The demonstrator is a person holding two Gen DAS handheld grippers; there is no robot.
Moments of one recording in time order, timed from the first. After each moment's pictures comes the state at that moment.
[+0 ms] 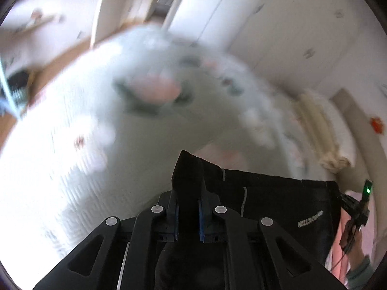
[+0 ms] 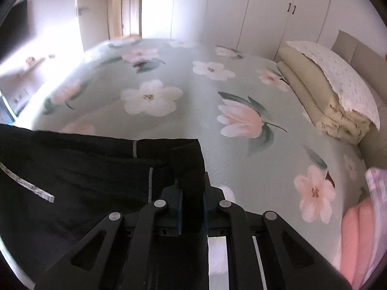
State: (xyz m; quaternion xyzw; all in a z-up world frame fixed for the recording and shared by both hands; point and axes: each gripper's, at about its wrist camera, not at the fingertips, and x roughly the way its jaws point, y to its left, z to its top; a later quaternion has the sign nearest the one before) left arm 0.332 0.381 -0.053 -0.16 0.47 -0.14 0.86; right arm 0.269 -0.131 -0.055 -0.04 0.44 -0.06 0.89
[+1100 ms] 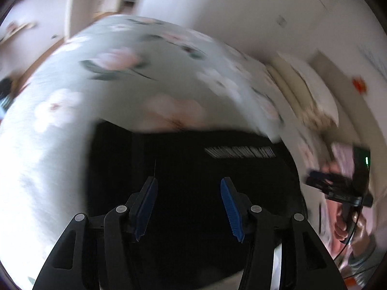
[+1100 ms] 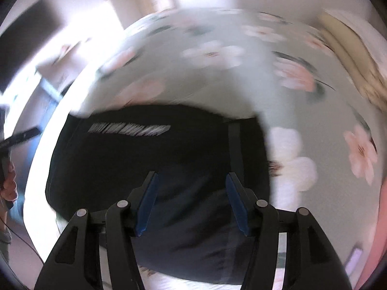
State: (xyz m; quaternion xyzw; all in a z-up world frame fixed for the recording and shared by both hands) left arm 0.191 0.296 -0.022 -0.09 0.48 -0.23 0.84; right arm 0.185 -0.045 -0.058 0.03 0.51 0.09 0.85
